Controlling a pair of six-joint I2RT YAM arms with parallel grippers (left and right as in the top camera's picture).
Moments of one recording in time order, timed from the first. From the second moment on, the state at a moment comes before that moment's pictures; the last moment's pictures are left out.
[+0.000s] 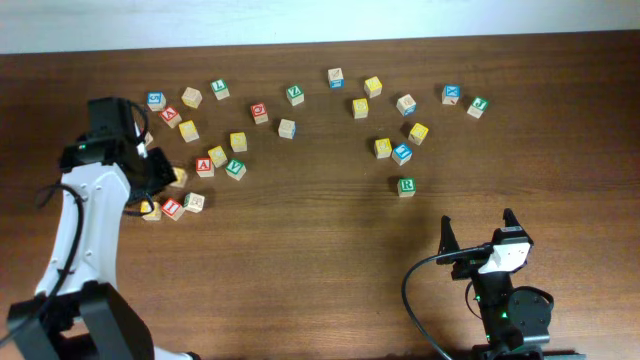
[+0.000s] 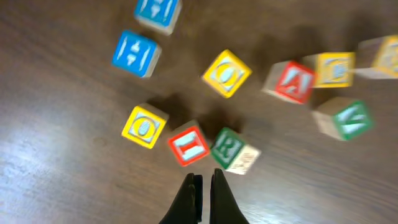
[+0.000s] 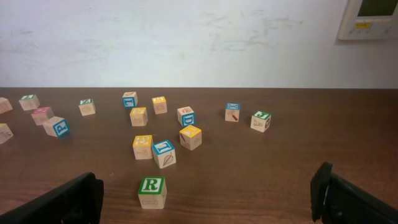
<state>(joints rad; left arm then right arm) 0.18 1.66 1.31 -0.92 -0.05 -0.26 0.02 0.01 0.01 -0.07 -0.04 0.04</state>
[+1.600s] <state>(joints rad) 0.12 1.84 1.26 -0.88 0.20 -0.17 0.02 0.01 0.01 -0.07 -0.04 0.04</state>
